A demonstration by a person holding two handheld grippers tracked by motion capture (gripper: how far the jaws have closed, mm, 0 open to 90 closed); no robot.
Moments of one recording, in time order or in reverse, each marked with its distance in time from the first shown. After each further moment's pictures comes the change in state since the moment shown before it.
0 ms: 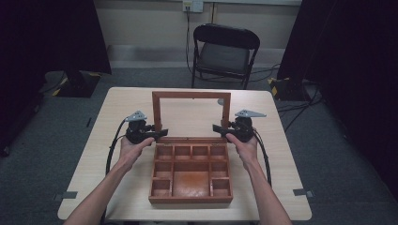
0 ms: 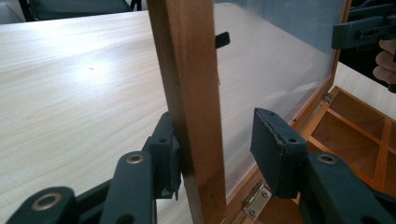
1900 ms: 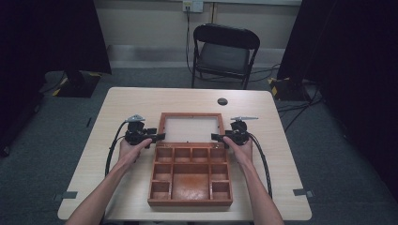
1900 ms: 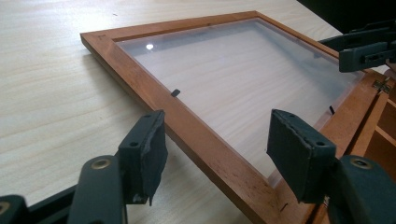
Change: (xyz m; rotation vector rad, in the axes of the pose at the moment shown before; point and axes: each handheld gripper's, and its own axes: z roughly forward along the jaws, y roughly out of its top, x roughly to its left) left arm 0.027 -0.023 0.011 0.081 0.027 -0.116; right arm -0.027 -0.033 0.033 0.206 -0.079 0.183
